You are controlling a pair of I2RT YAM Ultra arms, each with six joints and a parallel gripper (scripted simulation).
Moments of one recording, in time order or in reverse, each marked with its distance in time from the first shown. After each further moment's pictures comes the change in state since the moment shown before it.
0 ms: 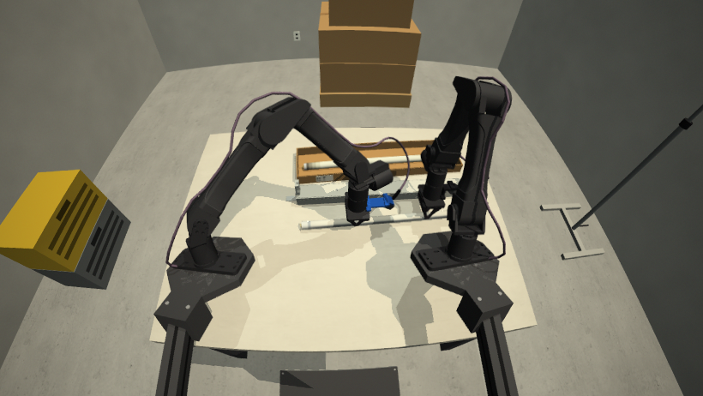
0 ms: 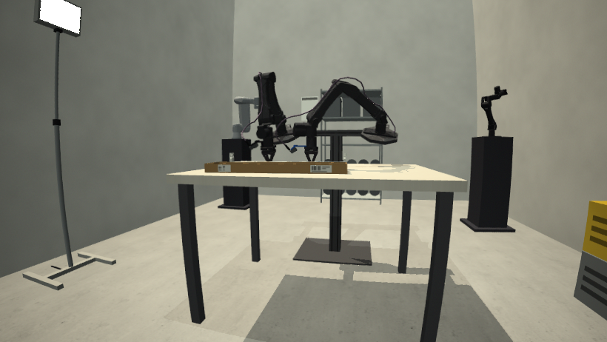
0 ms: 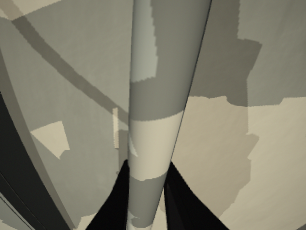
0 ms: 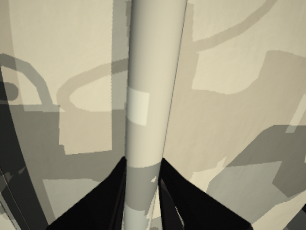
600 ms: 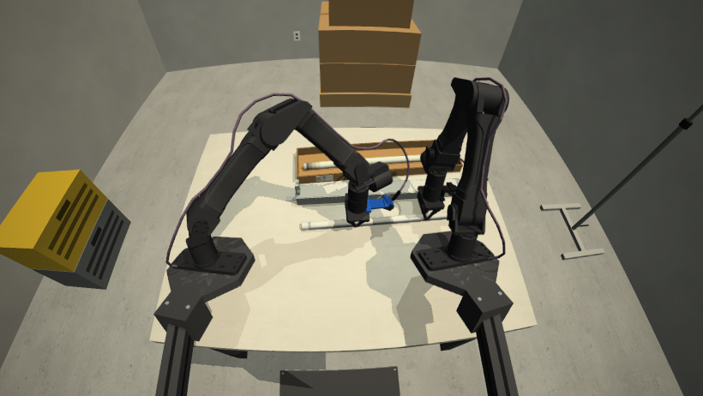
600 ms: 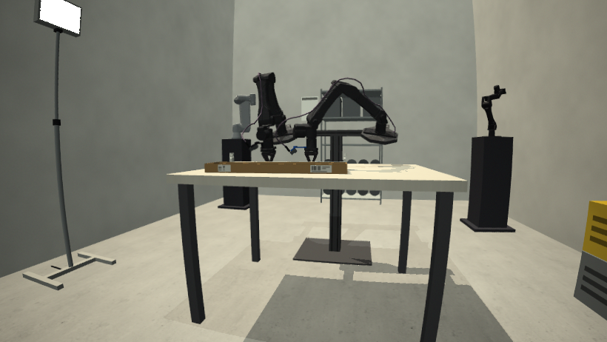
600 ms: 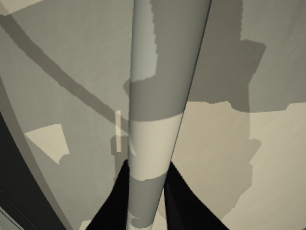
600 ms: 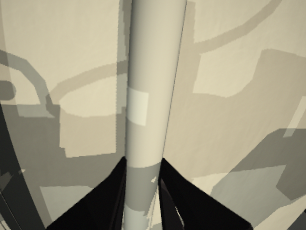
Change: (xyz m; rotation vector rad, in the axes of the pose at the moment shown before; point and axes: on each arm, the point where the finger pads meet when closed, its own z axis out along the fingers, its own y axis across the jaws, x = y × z) left arm 0.000 0.000 0.007 0.000 -0.001 0.001; right arm 0.000 0.001 0.008 0.001 -0.001 0.001
